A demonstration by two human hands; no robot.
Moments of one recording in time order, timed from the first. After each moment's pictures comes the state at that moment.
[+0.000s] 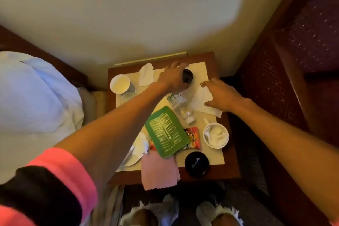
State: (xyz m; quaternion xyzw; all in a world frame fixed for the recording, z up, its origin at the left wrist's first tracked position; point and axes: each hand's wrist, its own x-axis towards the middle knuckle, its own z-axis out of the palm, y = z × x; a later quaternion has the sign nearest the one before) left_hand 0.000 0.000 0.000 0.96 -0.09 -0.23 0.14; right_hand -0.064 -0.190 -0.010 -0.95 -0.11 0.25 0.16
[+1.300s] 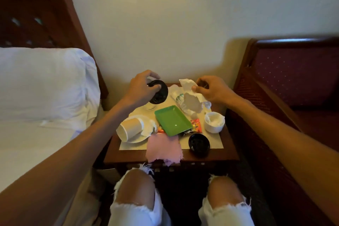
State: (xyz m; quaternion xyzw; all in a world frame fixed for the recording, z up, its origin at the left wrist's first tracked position) left_hand -0.258 0.125 0.071 0.90 -0.06 0.13 0.42; right_hand -0.240 -0.128 0.068 -0.92 -0.18 -0.06 0.34
